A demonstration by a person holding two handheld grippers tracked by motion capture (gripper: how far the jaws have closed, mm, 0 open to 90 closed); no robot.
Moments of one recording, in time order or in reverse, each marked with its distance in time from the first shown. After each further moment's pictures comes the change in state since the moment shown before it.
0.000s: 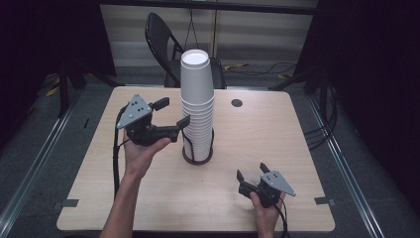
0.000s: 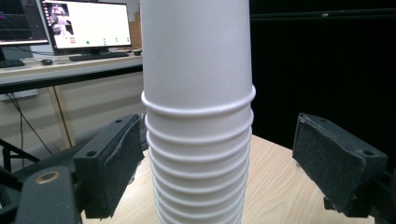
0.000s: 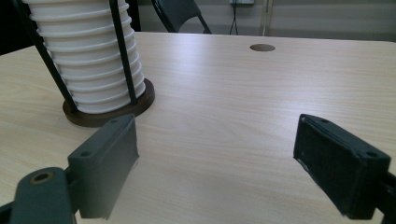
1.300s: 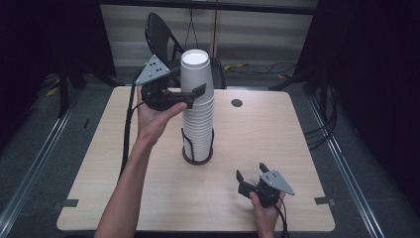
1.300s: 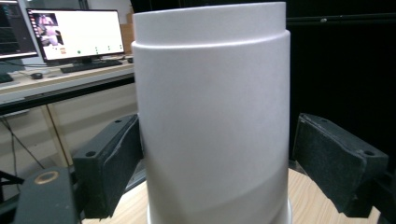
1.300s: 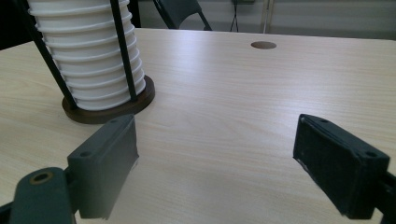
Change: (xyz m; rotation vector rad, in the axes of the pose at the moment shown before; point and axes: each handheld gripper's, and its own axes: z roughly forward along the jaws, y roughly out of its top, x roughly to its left) left arm 0.015 0.059 0.056 0.016 -0.026 0.032; right arm 0.001 0.000 0.001 0.012 0.001 -0.007
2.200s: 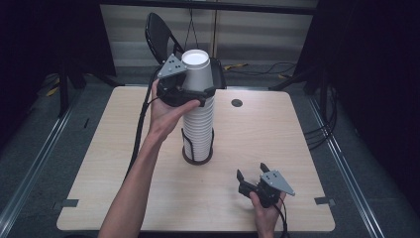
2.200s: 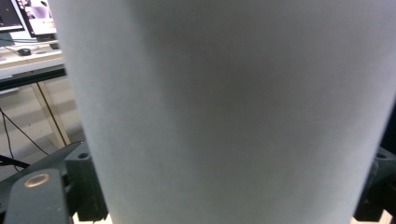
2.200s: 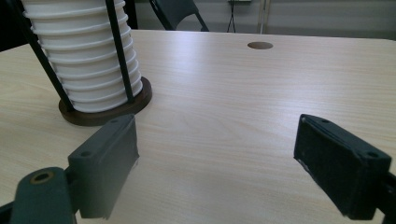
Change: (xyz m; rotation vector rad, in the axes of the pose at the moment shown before) left arm 0.000 -0.007 0.035 0.104 -0.007 -0.006; right arm 0.000 0.000 -0.001 -0.002 -0.012 0.008
